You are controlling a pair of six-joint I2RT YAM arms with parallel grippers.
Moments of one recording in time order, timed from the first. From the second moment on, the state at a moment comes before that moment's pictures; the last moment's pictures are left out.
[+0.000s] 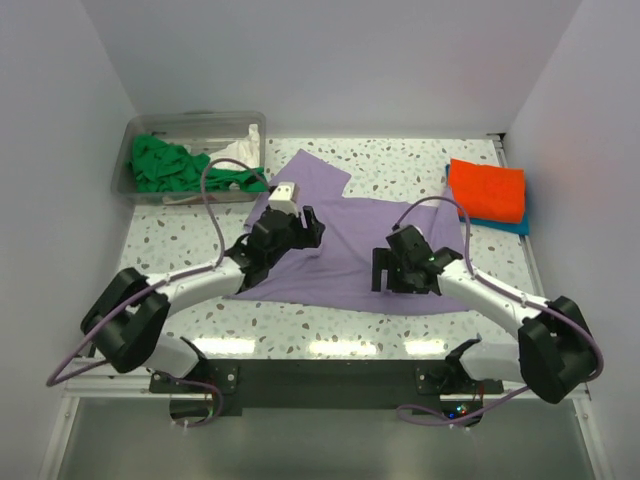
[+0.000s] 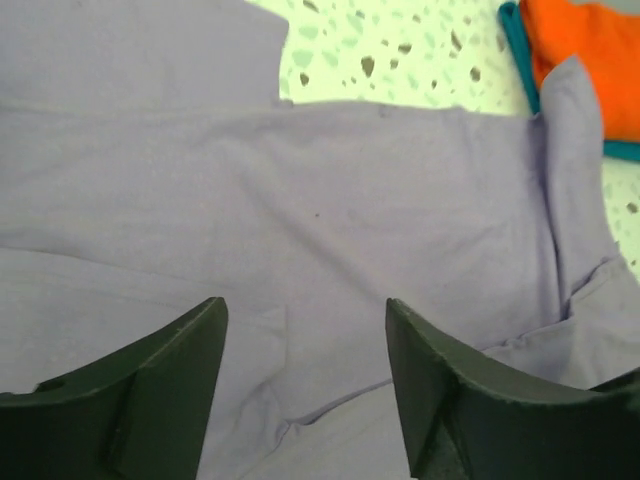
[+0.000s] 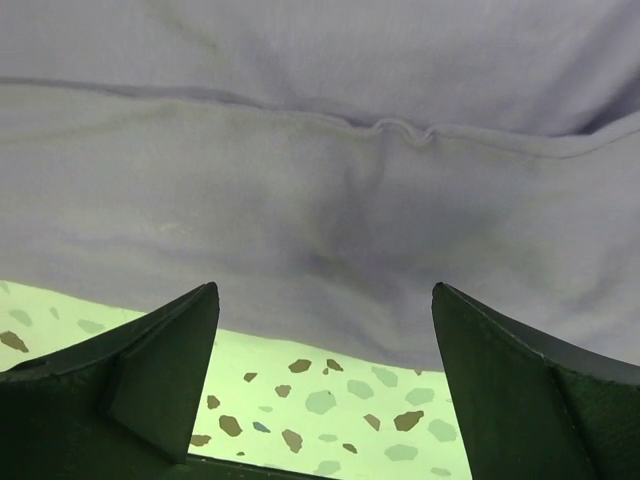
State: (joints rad) left arm -0.70 1.50 0.75 0.35 -0.21 -0.49; right arm 0.58 1.27 0.69 -0.53 0.09 0.60
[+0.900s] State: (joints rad) left arm -0.55 1.29 0.22 0.56 -0.30 -0.64; right arm 0.62 1.45 0.71 -0.27 -0.02 0.57
